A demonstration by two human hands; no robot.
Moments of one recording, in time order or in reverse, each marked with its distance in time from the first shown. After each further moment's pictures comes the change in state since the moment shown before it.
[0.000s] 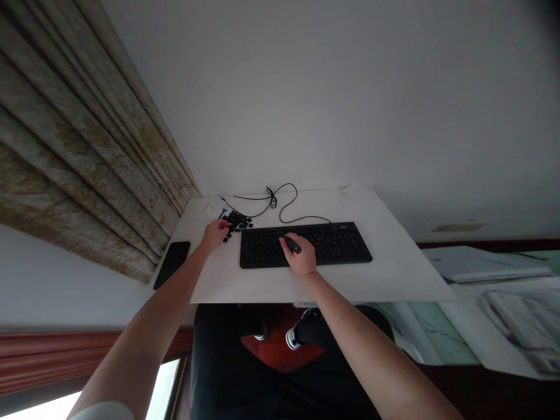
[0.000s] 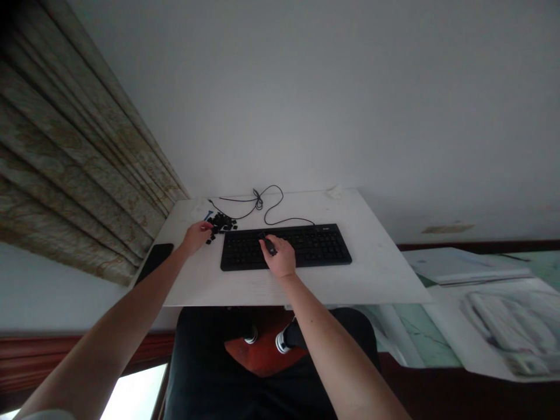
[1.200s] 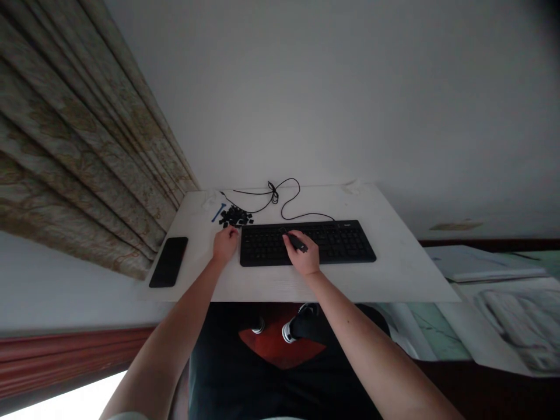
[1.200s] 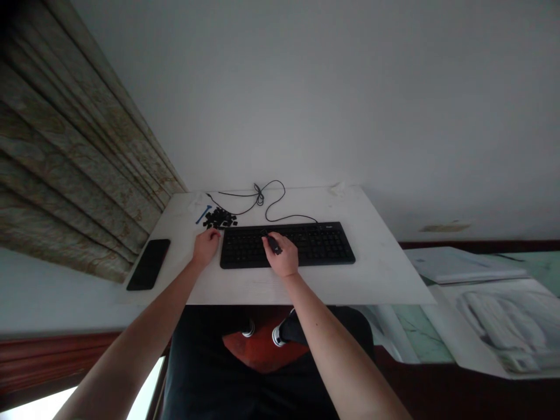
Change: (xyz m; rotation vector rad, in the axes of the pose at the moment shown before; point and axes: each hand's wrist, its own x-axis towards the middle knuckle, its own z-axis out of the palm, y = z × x) left_hand -0.045 0.000 0.042 0.246 0.093 0.136; right_hand -0.001 0.001 0.001 0.054 0.022 0.026
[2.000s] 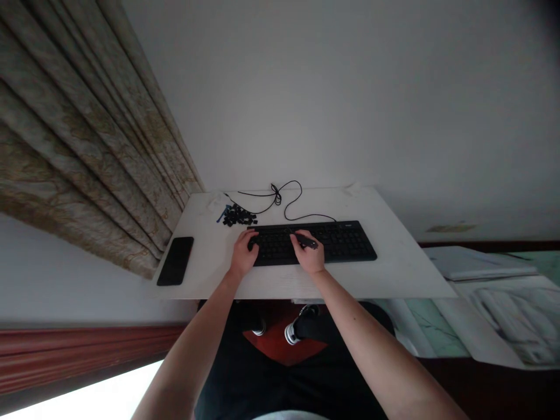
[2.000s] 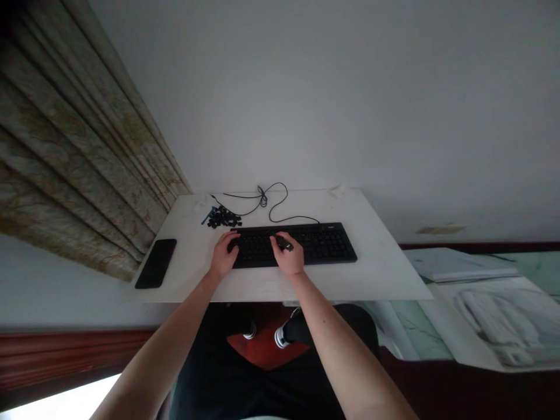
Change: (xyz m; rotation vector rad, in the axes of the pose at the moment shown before) left_hand -0.041 0.017 0.020 -0.353 0.060 0.299; right_hand -0.001 -0.006 -0.009 0.036 -0.013 0.097
